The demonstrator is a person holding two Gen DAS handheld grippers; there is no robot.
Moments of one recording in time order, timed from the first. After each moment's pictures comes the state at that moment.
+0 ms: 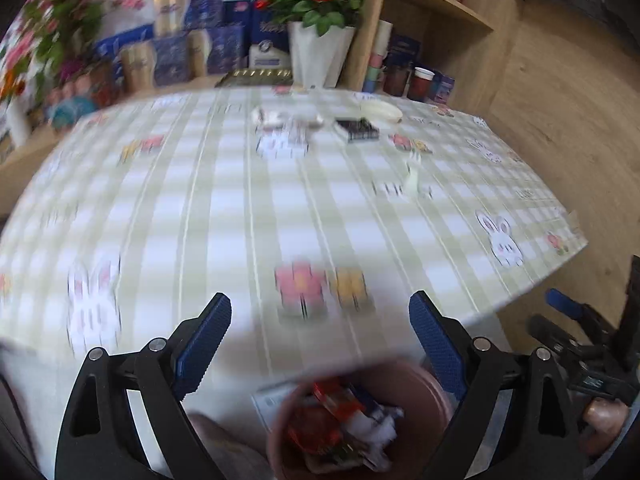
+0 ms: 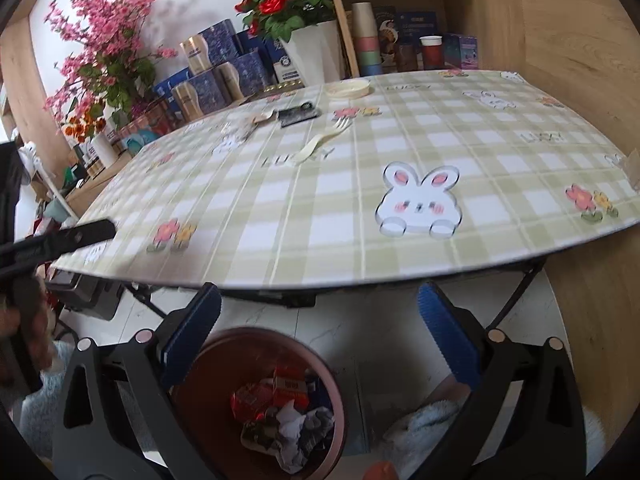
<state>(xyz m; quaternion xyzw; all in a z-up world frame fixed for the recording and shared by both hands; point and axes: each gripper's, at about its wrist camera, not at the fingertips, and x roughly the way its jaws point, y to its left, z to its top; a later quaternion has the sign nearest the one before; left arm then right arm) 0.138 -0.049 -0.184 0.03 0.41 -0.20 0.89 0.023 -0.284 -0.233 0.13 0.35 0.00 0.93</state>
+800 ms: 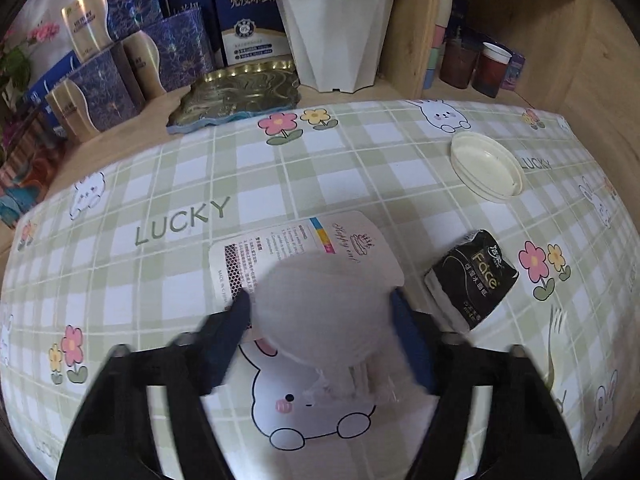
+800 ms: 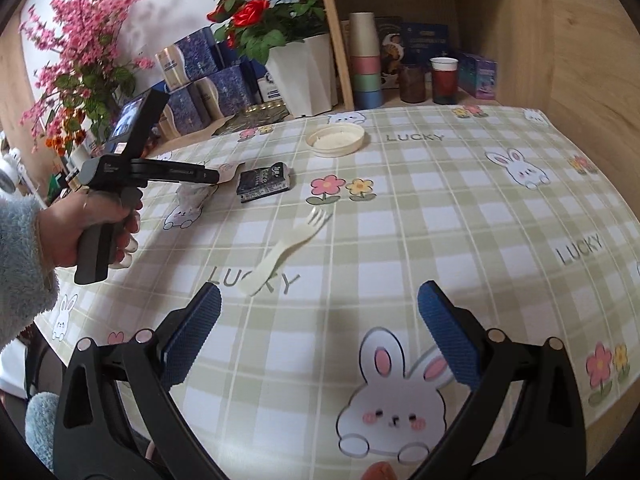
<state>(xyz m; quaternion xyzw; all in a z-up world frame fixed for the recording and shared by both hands) 0.434 -0.138 -0.222 0.10 0.47 -0.17 0.86 0.171 -0.326 -0.205 0.11 0.36 0.01 0.93</state>
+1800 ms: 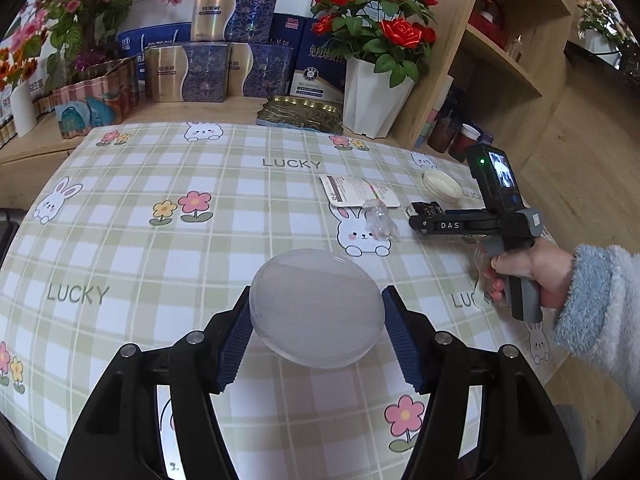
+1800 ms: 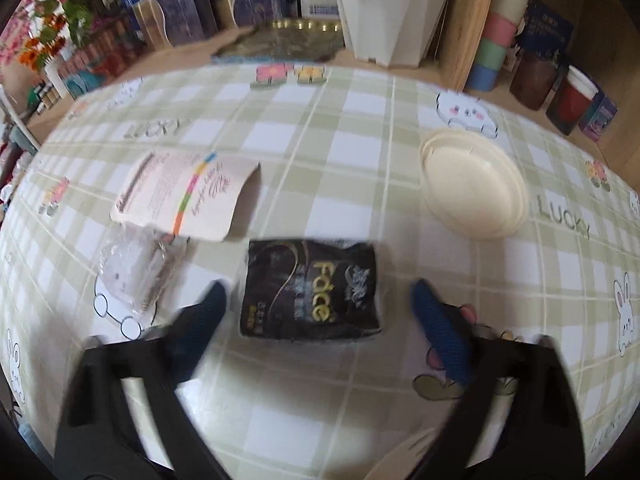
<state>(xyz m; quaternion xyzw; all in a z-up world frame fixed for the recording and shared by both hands) 0.255 0.038 -0.161 -0.04 0.40 -0.18 0.90 0.409 -0.250 -0.246 0.00 0.51 0.03 0.86</state>
